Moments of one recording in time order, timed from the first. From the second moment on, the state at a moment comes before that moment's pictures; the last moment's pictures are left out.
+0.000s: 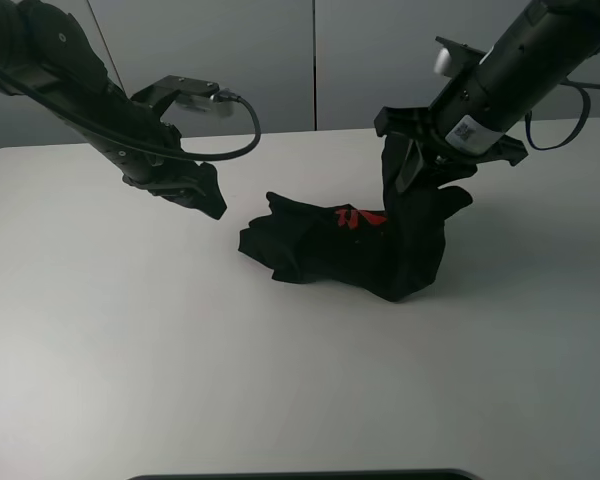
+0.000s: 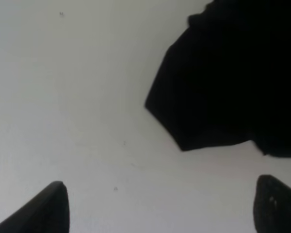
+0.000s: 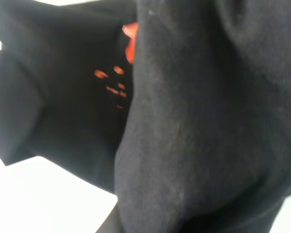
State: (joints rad) left arm -0.51 1.85 -1.16 -0.36 0.63 0.47; right arm 0.35 1.70 -1.10 0.45 0.79 -0.02
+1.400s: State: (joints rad) left arm -0.51 1.97 -1.16 -0.39 0.54 0.46; right arm 0.46 1.87 -1.10 0.91 0.62 -0.25
